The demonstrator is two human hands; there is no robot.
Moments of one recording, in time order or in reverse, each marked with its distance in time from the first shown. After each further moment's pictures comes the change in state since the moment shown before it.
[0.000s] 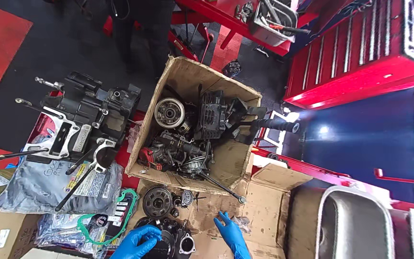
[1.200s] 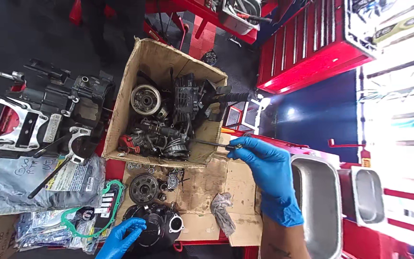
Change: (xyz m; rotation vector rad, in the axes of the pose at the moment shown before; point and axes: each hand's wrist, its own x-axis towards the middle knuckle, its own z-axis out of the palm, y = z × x) left_hand -0.025 -0.014 0.012 0.082 0.117 0.006; right_hand -0.106 -0.157 -0.242 0.660 0.312 -1.157
